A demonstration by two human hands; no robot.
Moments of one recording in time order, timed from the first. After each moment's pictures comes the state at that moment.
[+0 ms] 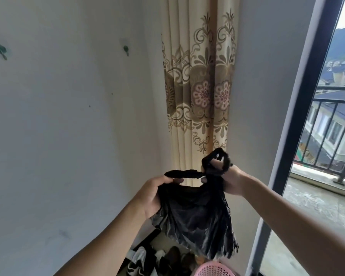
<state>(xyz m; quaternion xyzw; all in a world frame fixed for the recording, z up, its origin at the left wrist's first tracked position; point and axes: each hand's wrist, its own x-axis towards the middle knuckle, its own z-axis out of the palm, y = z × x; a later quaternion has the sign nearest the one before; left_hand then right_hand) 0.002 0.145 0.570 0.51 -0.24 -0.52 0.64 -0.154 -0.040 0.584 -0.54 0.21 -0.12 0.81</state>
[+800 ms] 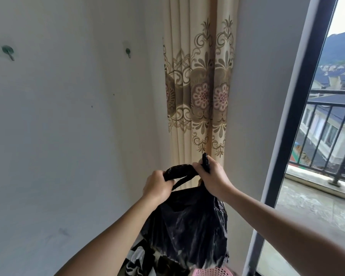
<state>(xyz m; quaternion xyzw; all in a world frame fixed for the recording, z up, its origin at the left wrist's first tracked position) -0.017 0.141 0.579 0.82 -0.34 -0.14 0.43 -0.138 0.003 0.568 -0.80 0.25 -0.36 0.42</state>
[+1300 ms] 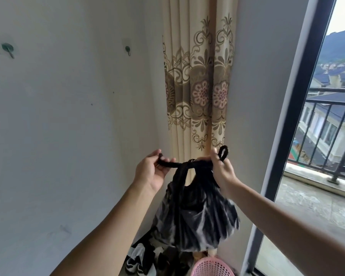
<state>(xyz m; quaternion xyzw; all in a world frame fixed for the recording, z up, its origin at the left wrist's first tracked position) -0.009 0.136 0.608 0.37 -0.07 -0.37 0.85 -0.150 0.003 0.576 -0.62 0.32 -0.37 0.61</state>
